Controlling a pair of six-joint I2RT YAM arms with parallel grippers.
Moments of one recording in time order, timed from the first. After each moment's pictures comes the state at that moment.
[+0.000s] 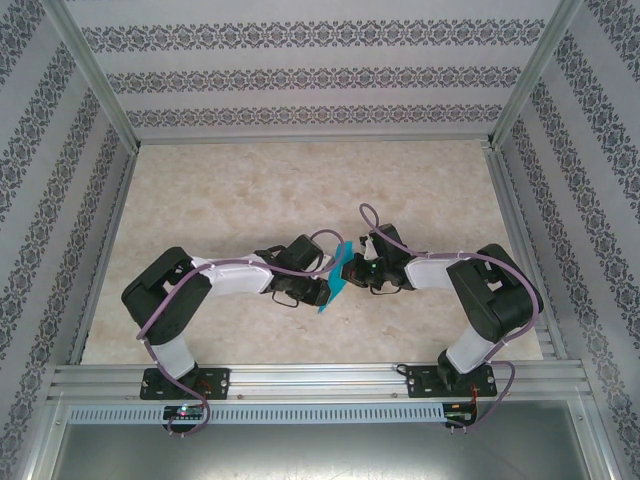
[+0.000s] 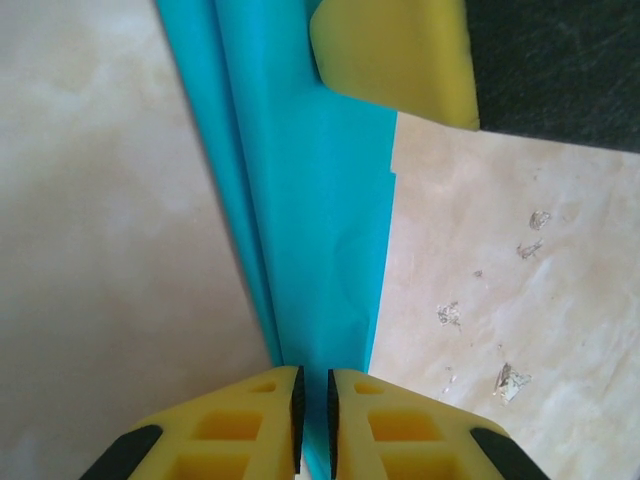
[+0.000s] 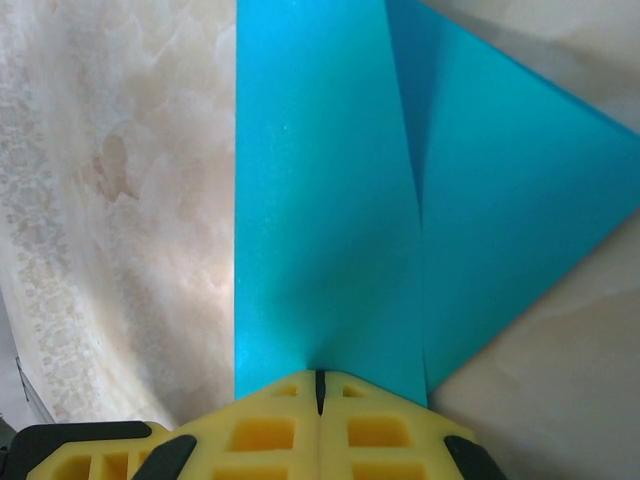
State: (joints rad) left arm -0.80 1.74 0.91 -0.26 0.32 -0.42; right arm 0.48 1.65 0.61 0.09 -0.51 0.82
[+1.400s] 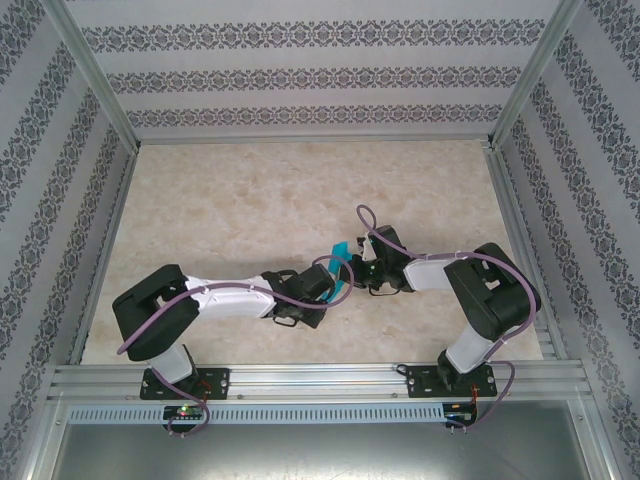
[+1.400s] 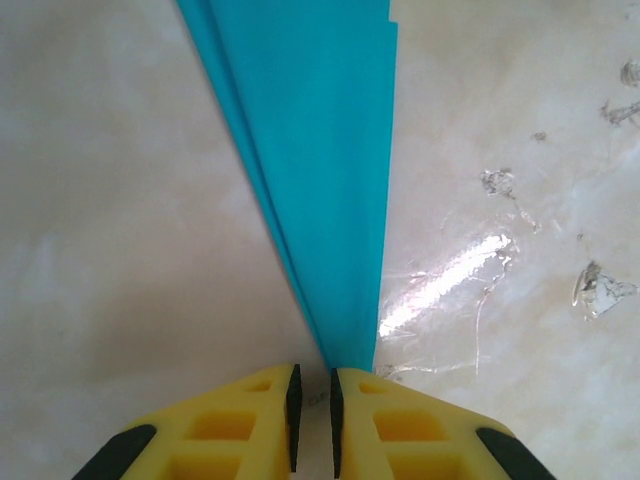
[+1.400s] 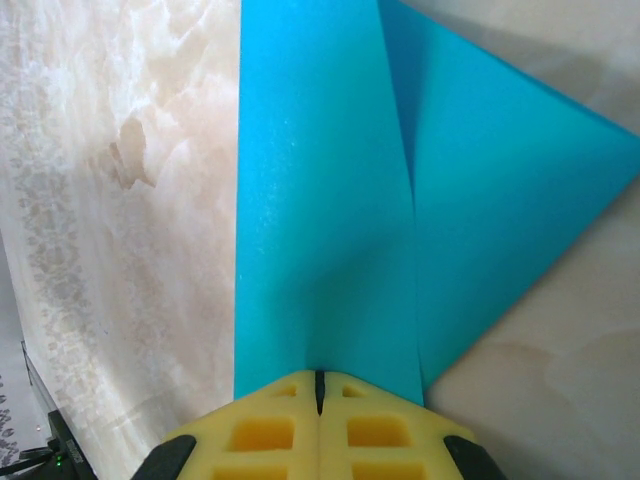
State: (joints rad) left arm -1.00 1.65 0.84 -0.36 -0.02 -0.47; right arm 0.48 1.67 0.60 0.16 -0.54 0.81
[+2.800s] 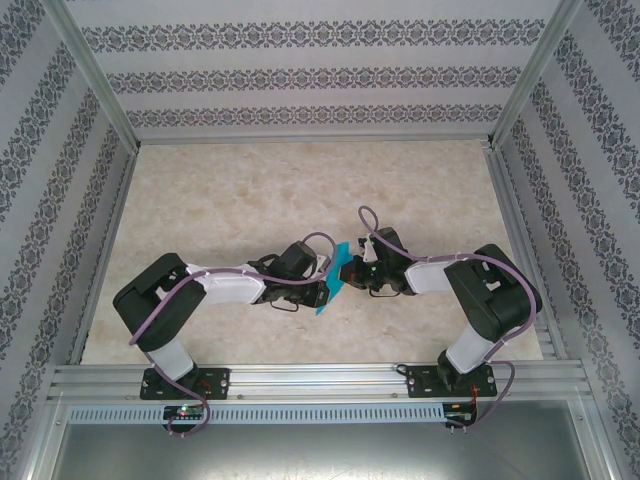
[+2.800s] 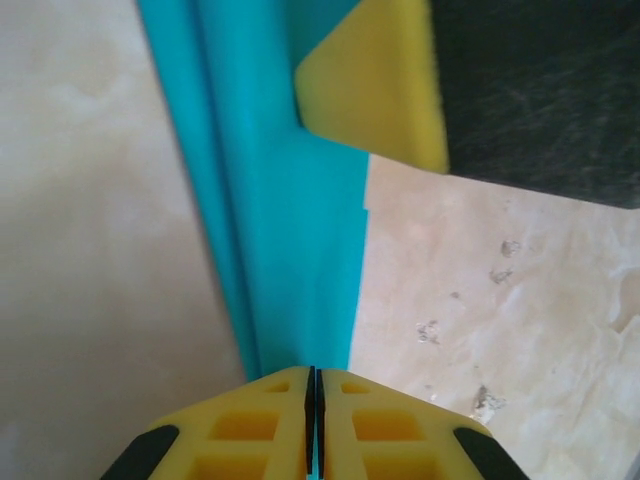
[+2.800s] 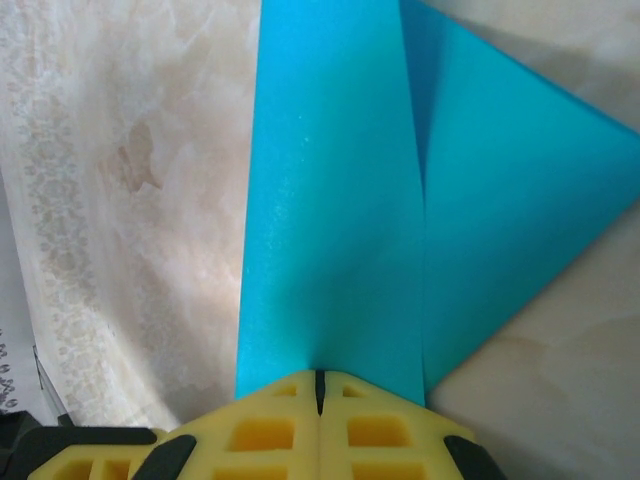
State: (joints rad) left arm -0.80 1.69 0.78 -0.04 0.31 -0.53; right arm 0.48 1.66 0.56 0.21 -0.54 0.84
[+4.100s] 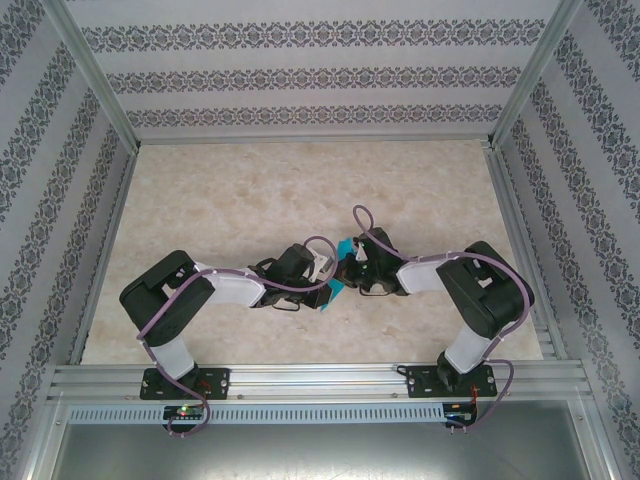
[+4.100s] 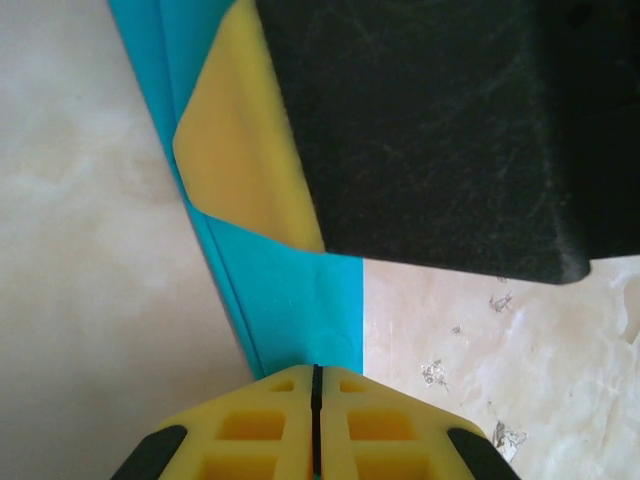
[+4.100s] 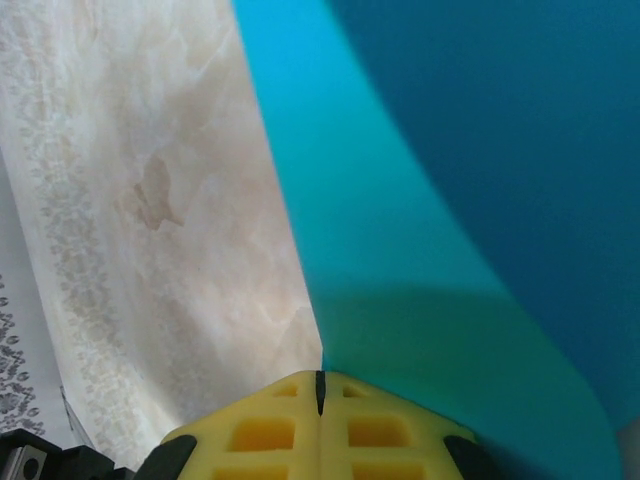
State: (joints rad) left arm -0.79 1.73 0.72 0.14 0.32 -0.45; right arm 0.55 1.70 0.61 0.25 -0.46 0.99
